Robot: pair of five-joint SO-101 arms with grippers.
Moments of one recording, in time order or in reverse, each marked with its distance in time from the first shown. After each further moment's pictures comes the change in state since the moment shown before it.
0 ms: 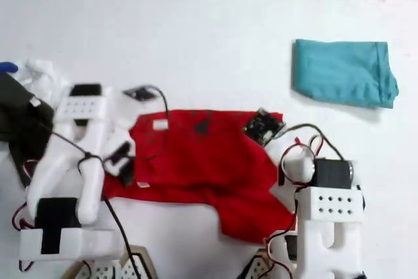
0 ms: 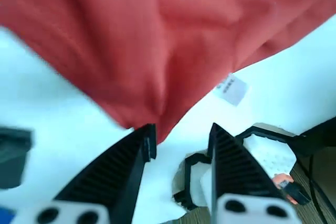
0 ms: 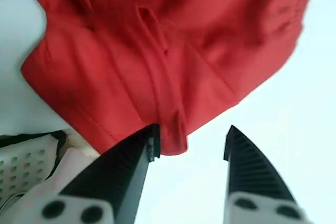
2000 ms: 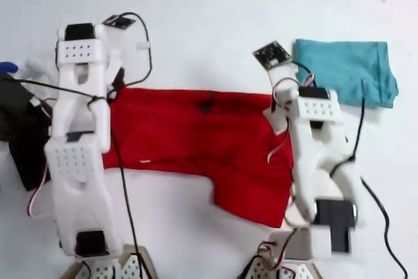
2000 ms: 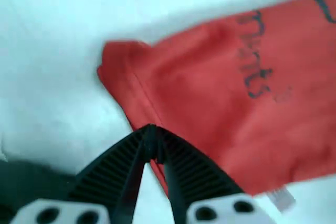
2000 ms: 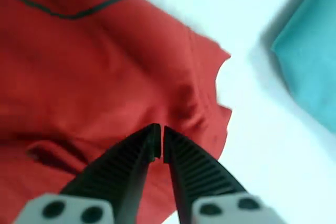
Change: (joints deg) left arm -1.3 46.1 -64.3 4.3 14.1; right arm 0.0 48.6 -18.6 -36.5 -15.8
